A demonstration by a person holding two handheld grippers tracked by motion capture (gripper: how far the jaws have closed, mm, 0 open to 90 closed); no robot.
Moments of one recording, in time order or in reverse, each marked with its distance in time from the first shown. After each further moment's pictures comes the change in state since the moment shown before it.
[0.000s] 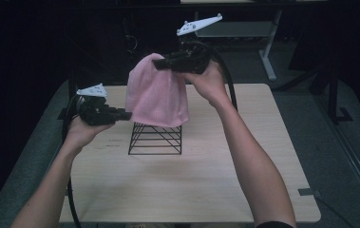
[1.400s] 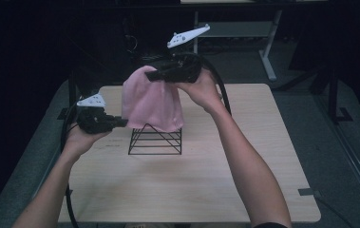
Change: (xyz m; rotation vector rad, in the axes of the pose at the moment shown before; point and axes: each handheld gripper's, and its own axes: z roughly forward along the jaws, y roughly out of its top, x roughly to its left) left arm 0.001 -0.029 0.003 0.034 0.055 0.035; right arm 0.009 -0.014 0.022 0.042 0.085 -0.037
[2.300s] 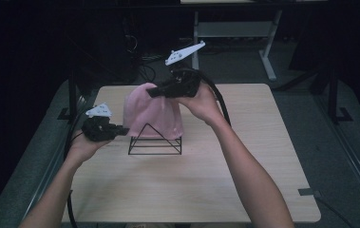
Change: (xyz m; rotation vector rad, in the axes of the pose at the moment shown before) left arm -0.002 -0.024 0.018 0.086 0.024 0.008; right arm 0.013 -0.028 0.012 0.076 0.020 0.034
